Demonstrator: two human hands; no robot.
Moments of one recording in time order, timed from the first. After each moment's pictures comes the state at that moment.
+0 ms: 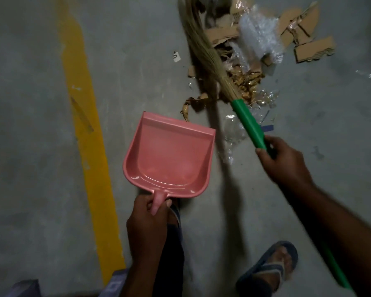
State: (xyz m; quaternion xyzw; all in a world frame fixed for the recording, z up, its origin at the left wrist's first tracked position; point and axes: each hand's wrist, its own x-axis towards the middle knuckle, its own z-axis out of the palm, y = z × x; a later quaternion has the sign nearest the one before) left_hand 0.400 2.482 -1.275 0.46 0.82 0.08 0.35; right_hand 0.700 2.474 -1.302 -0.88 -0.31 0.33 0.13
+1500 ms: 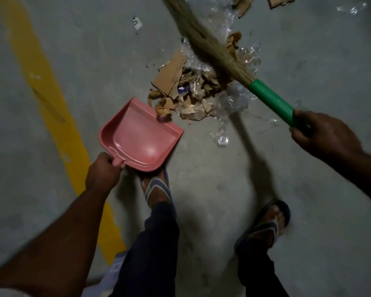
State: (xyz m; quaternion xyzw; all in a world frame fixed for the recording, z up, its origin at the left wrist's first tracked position) left_hand 0.329 2.570 -1.388 0.61 0.71 -0.19 0.28; right_hand 0.803 2.360 -1.321 -0.87 -0.41 0.26 -0.02
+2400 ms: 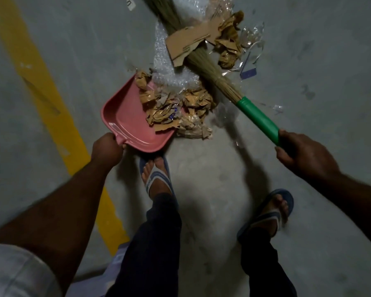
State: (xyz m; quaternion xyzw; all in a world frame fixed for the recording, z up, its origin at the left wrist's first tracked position) left_hand 0.347 2.602 -1.420 0.70 0.62 -0.25 0.24; right_hand 0.746 2.307 -1.358 -0.86 -0.40 0.32 -0.02
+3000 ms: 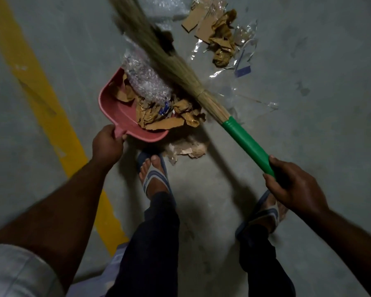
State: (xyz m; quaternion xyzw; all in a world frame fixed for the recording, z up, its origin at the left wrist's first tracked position) left_hand 0.361 2.593 -1.416 0.71 0.63 -0.11 0.29; right_hand 0.684 2.249 -1.336 -0.87 -0.38 0.29 0.12
